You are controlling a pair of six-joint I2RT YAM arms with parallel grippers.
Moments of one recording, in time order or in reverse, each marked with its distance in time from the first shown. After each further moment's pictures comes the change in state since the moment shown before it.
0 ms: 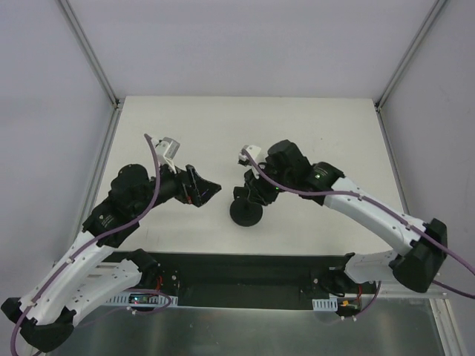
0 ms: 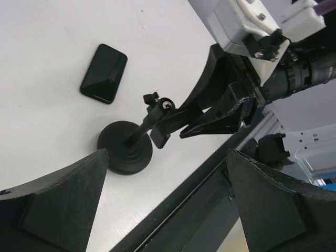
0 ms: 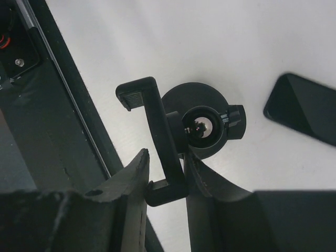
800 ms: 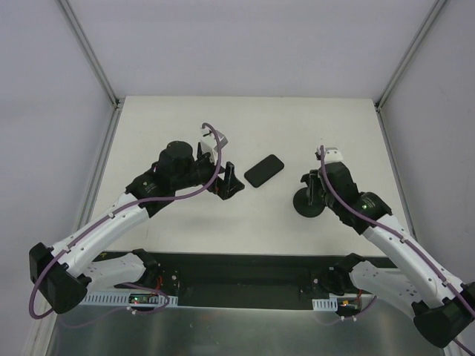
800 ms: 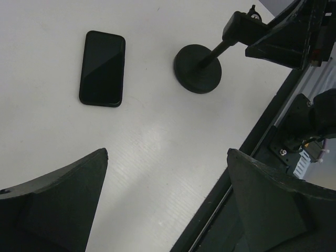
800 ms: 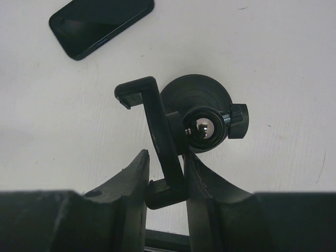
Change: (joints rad) left arm -0.058 0.354 0.070 0.117 0.053 0.291; right arm -0.250 -0.344 -0.275 -0.098 0.603 0.445
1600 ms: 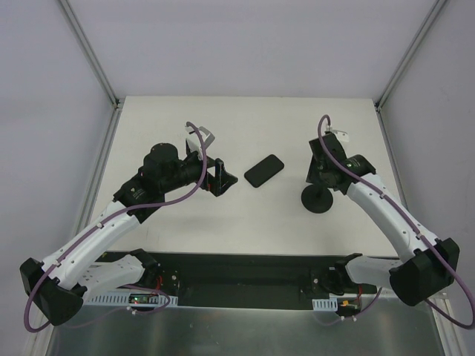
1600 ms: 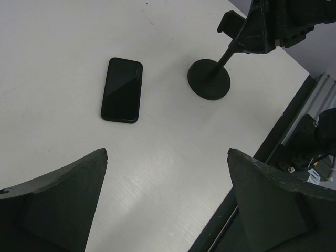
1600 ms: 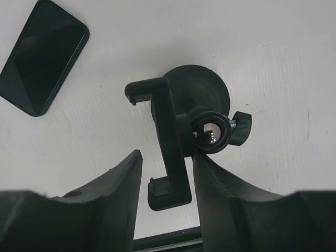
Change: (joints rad) left arm 0.042 -0.099 -0.023 0.031 -0.026 0.013; right arm -0.124 0.315 0.266 -0.175 0.076 0.225
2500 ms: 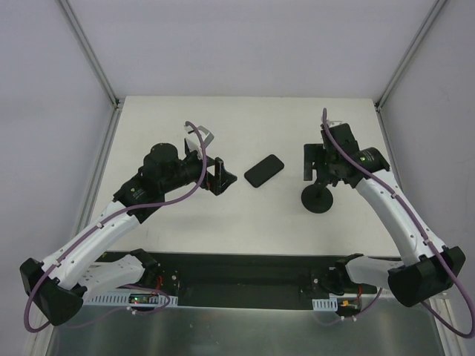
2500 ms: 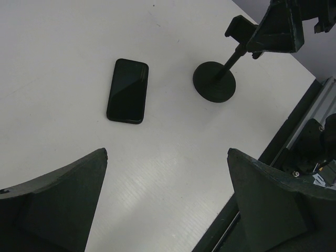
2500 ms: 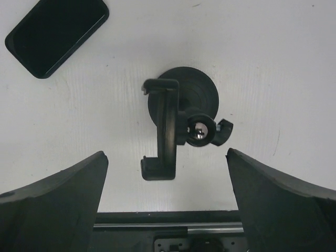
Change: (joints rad) left arm 0.000 0.005 0.000 0.000 -0.028 0.000; right arm -0.075 0.019 0.134 -0.075 -0.183 -0.328
